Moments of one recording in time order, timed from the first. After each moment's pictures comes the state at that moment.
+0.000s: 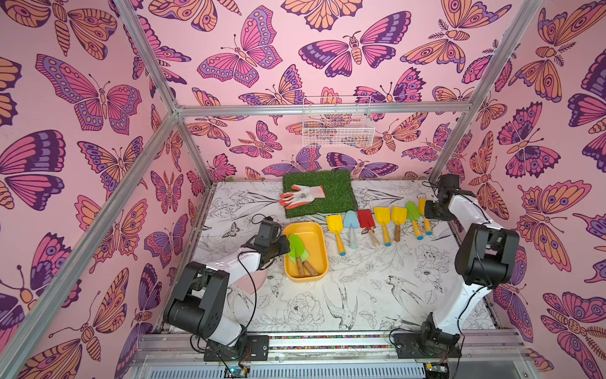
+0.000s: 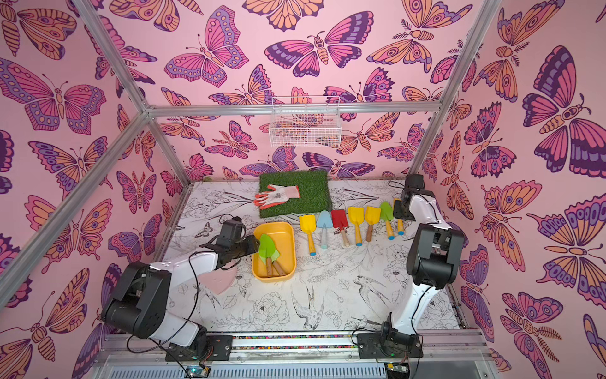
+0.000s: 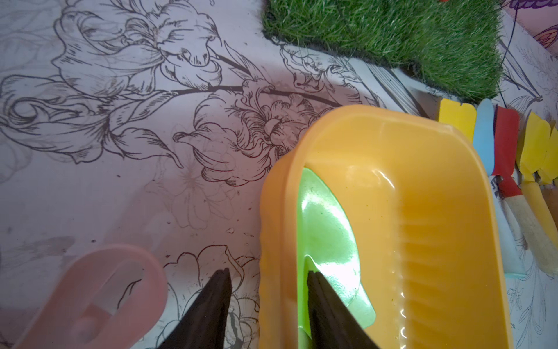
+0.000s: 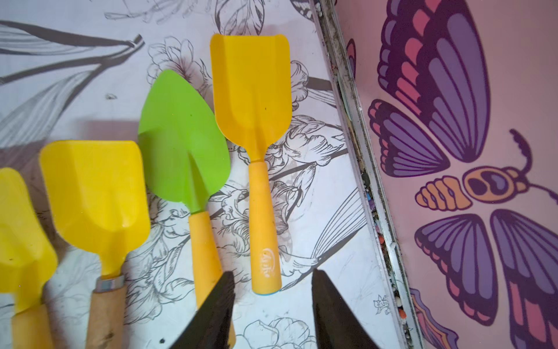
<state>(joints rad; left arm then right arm) -0.33 1.52 0.72 -0.06 0.07 -0.56 -0.16 1.90 1.52 -0.71 0.14 0.00</state>
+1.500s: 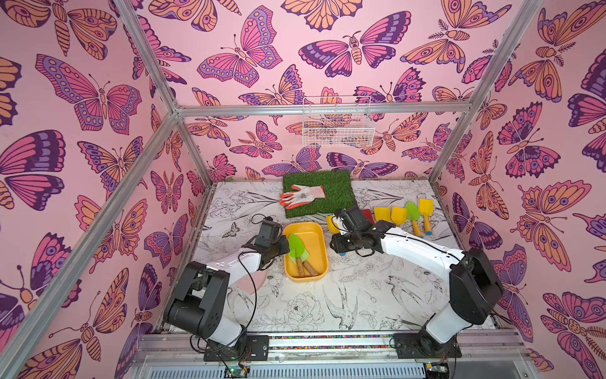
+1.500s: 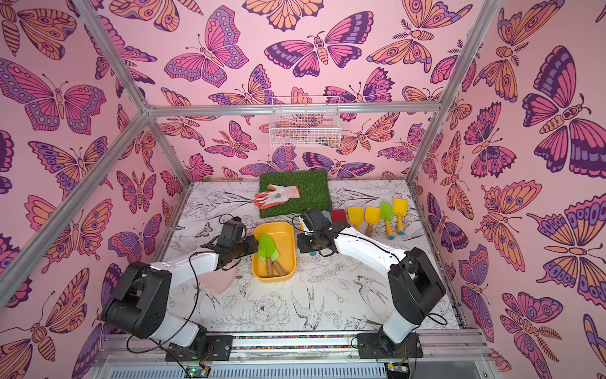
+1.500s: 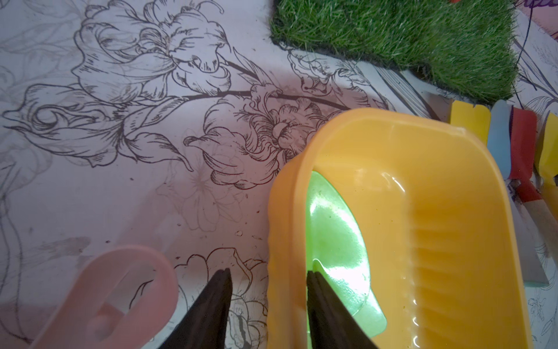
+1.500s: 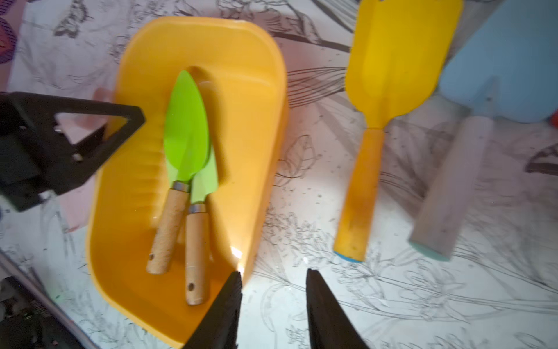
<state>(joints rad) -0.34 1.52 0.72 -0.06 0.02 -0.56 0.78 1.64 1.19 -0.52 -0.11 0.44</state>
